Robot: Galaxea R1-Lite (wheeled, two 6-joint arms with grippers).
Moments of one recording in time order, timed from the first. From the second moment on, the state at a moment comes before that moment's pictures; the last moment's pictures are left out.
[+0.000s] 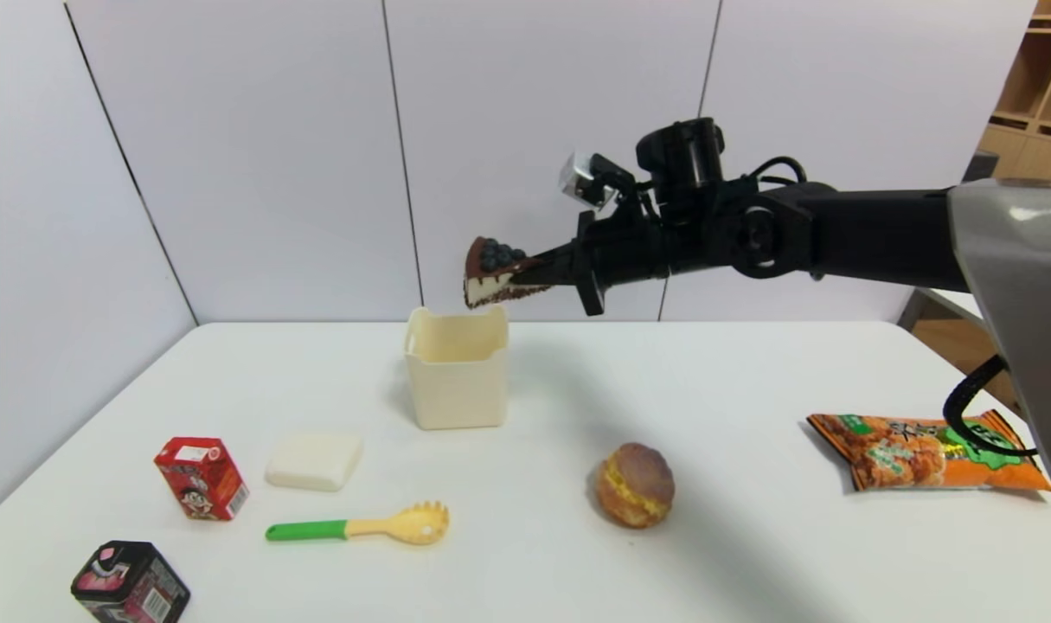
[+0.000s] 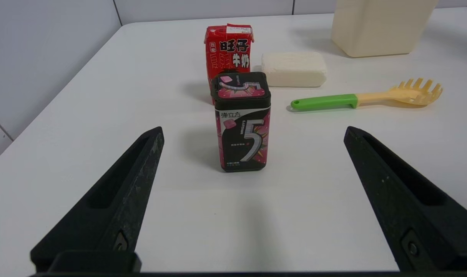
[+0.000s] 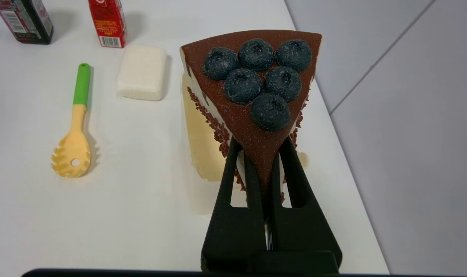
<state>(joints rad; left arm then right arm) 0.00 0.00 0.00 0.01 -0.02 0.01 0.48 2.23 -1.95 0.14 0.81 -0.58</state>
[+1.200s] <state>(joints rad) 0.00 0.00 0.00 0.01 -0.02 0.01 0.57 2.40 -1.97 -0.05 0.75 -0.59</state>
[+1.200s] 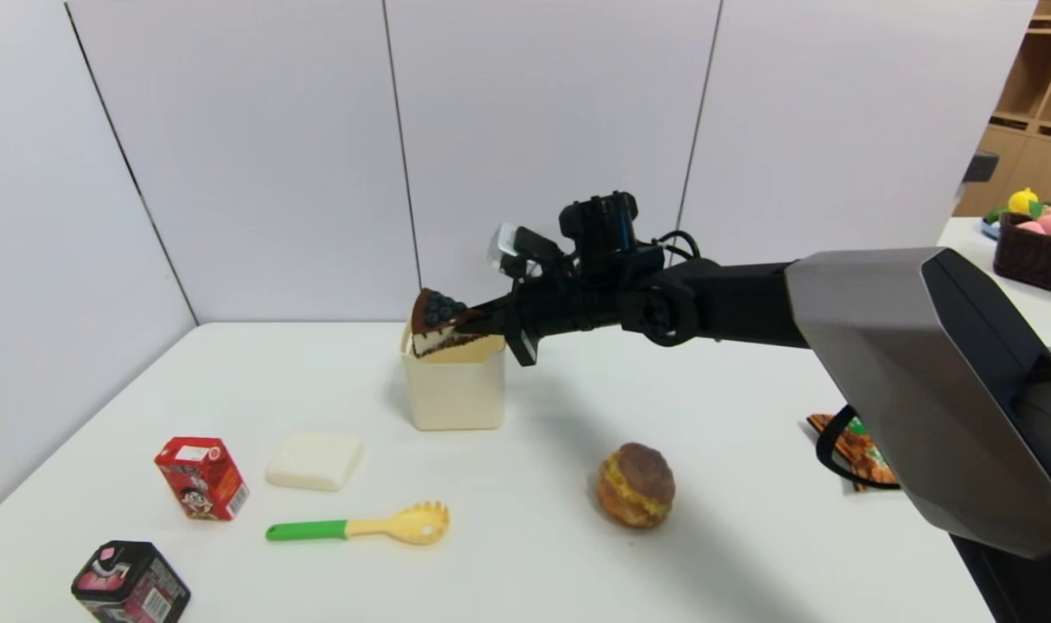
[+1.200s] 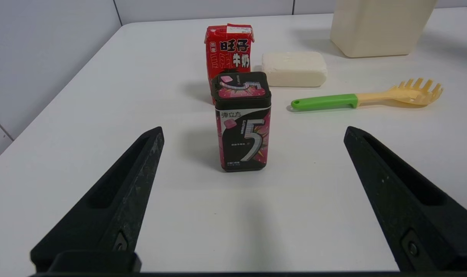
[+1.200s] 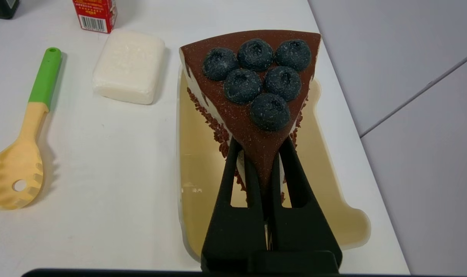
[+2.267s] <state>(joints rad) 0.00 0.00 0.00 0.01 -0.02 0.01 0.56 2.40 -1.97 -0.07 0.75 -0.59</state>
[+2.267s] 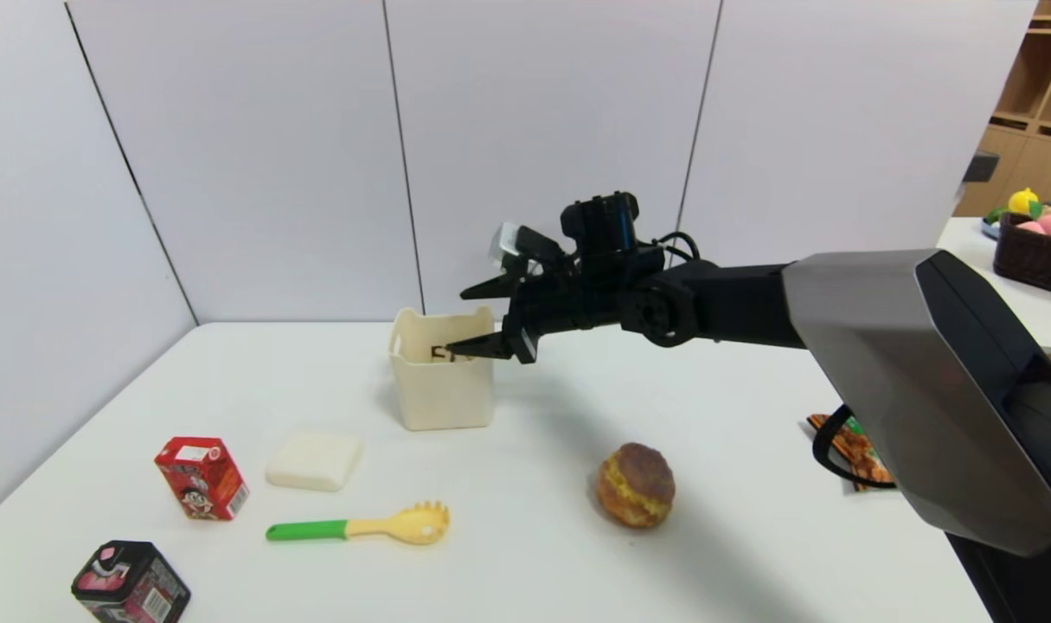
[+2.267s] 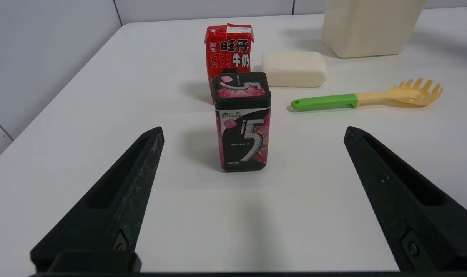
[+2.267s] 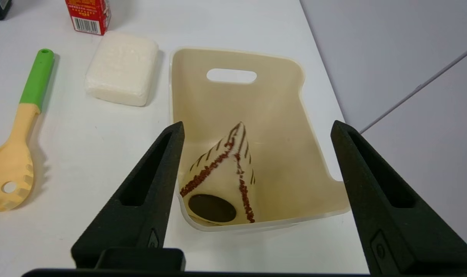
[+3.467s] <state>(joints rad) 0.00 0.00 0.00 0.01 -0.02 0.01 0.08 1.68 -1.22 0.10 0.75 -0.40</state>
